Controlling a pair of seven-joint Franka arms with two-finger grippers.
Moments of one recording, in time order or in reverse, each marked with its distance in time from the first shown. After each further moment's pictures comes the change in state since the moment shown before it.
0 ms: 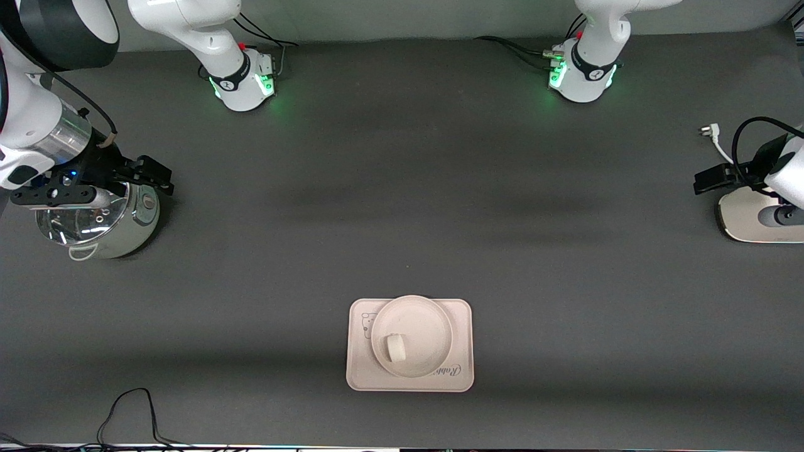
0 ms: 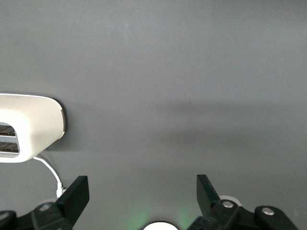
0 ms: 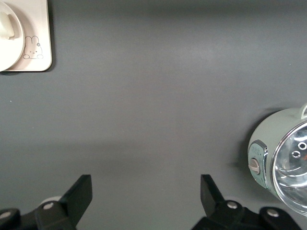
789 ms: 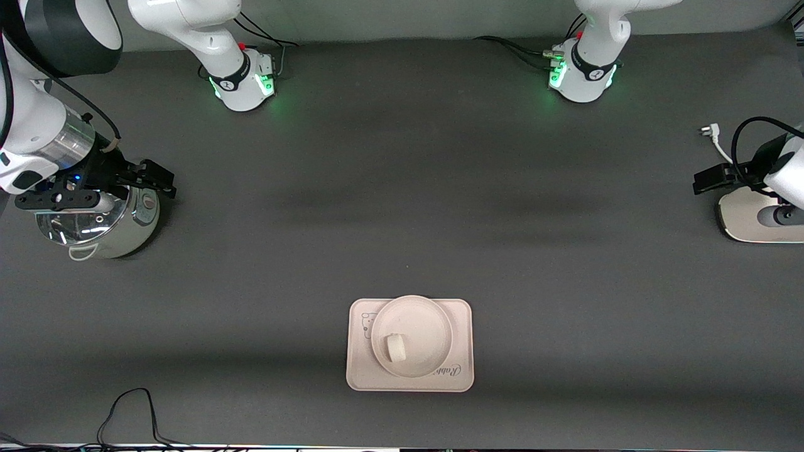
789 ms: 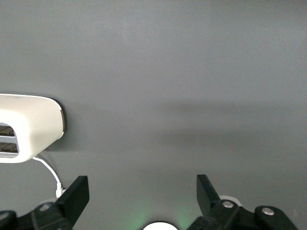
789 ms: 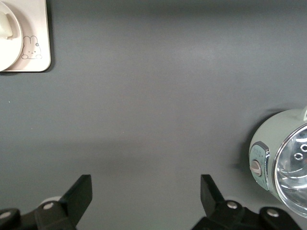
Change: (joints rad) left arm 0.000 0.000 -0.001 0.001 -0.002 0.000 0.000; right arm 0.001 0.016 0.000 0.000 0.002 0.009 0.000
